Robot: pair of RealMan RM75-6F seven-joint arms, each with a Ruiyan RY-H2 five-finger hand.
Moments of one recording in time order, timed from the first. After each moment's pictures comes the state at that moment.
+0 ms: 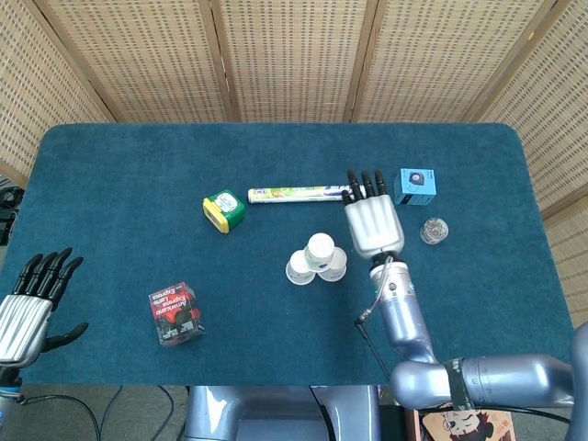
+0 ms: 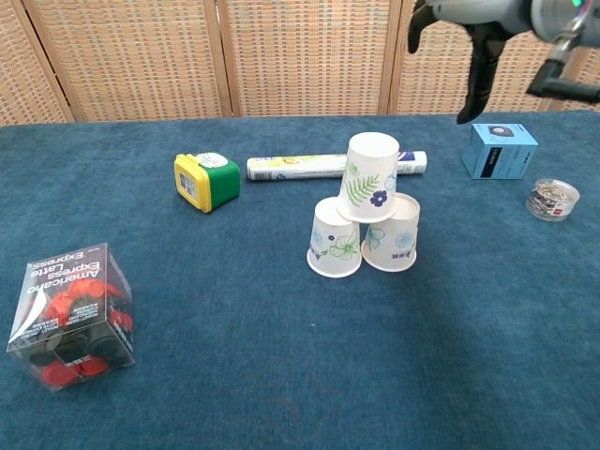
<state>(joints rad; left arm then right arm) -0.11 -1.06 0.01 -1.72 1.65 1.52 0.11 1.07 -1.31 0.29 -1.99 -0.40 1.43 -1.17</state>
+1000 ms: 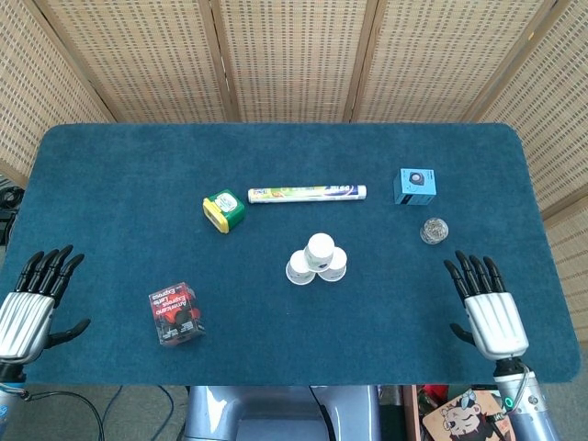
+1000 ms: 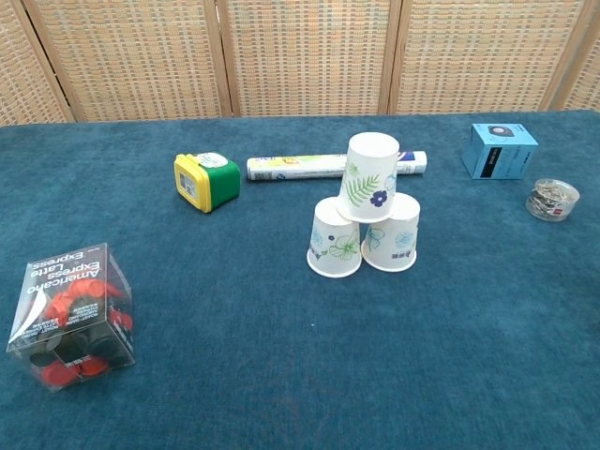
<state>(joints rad) -0.12 -1.10 -0.01 -1.70 1.63 1.52 0.11 0.32 -1.22 -0.17 -1.73 -1.41 1.61 -0.36</state>
